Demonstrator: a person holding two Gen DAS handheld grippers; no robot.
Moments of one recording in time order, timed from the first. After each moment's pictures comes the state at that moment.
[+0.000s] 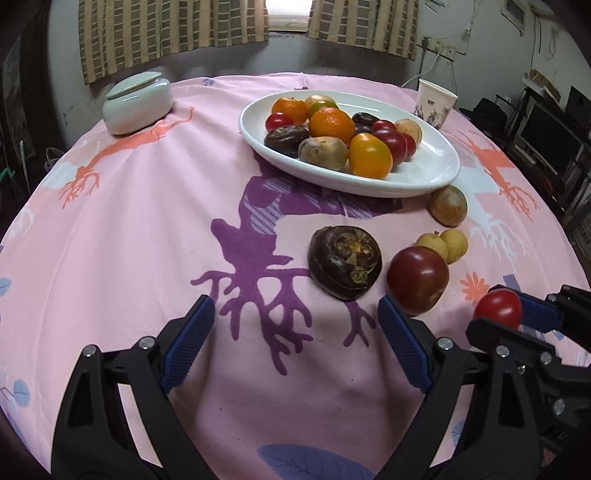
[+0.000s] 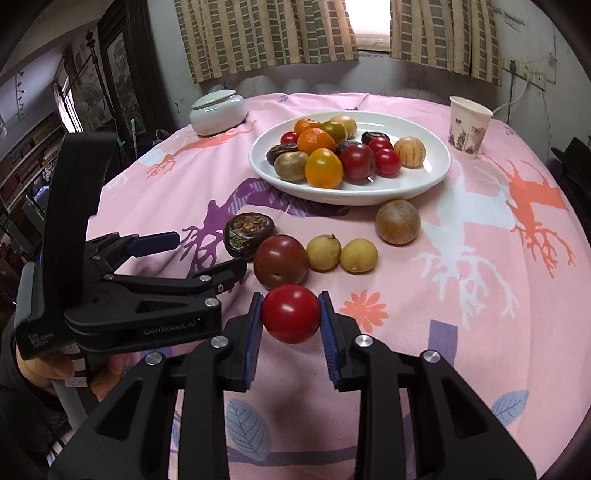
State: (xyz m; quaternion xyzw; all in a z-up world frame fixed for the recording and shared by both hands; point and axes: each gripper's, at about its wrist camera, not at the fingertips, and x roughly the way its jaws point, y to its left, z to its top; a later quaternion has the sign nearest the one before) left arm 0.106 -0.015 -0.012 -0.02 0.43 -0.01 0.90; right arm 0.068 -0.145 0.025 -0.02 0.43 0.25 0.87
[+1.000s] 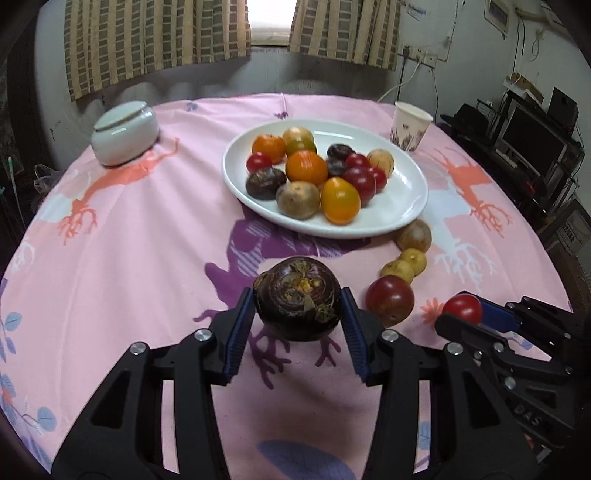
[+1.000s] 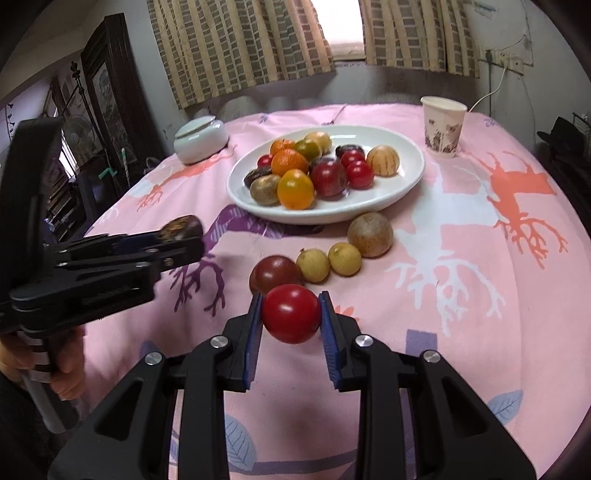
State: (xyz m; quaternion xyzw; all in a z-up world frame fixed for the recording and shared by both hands) left arm 0.105 -0.017 0.038 -0.02 0.42 -0.05 0.91; right arm 0.075 -0.166 0.033 0.02 0.40 0.22 0.89
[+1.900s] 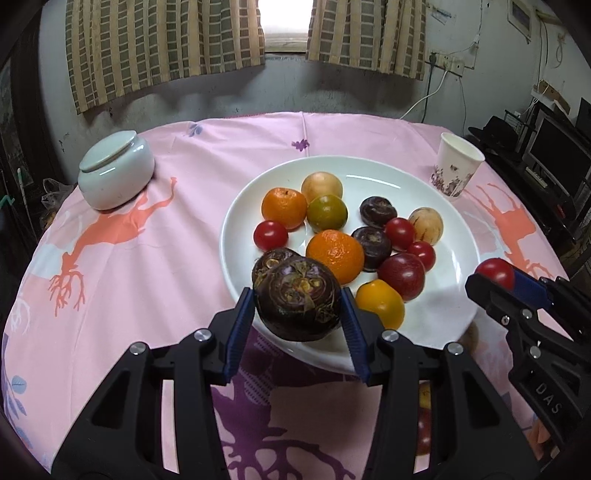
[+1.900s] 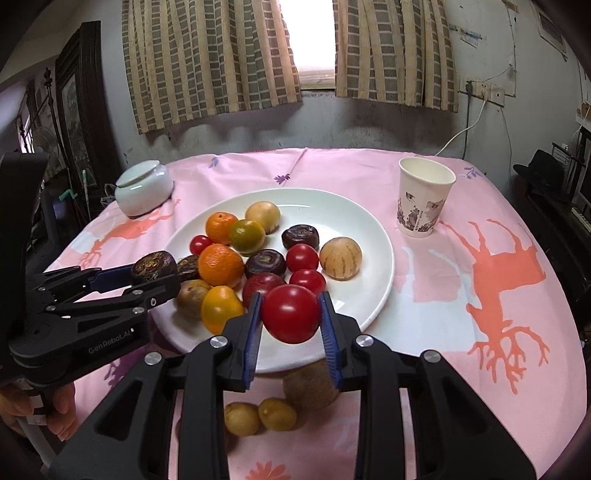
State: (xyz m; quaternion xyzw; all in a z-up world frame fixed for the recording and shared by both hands) left arm 0.216 -0.022 0.037 -0.01 0.42 0.00 0.91; right arm 0.186 -0.160 0.054 -0.01 0.36 0.16 0.92
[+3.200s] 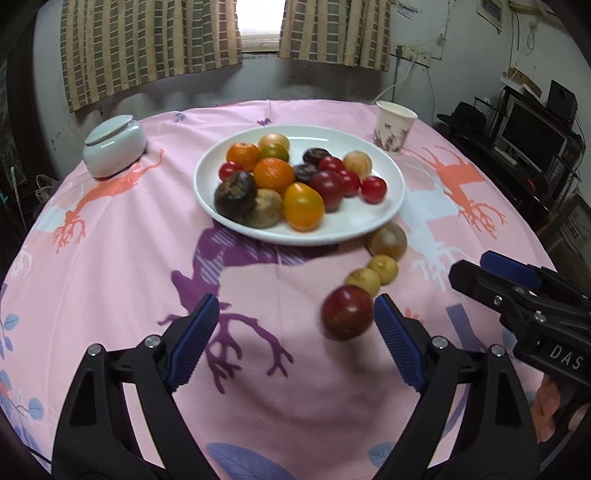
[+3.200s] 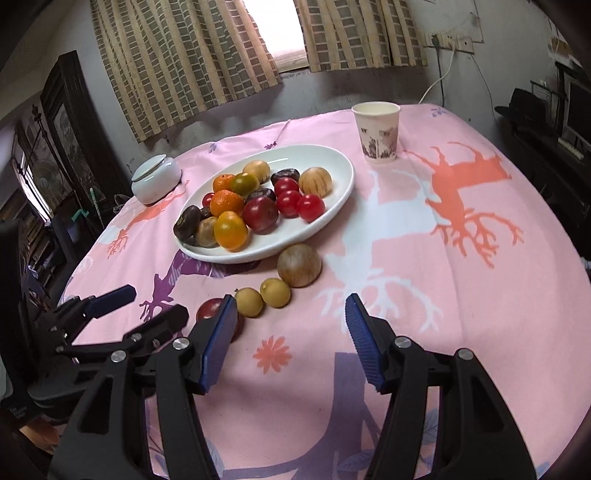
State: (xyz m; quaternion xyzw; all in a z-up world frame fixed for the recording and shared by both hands) left arm 0.107 -0.060 0.032 0.00 0.41 -0.05 0.91; right arm 0.100 -0.215 0.045 0.08 0.40 0.16 0.90
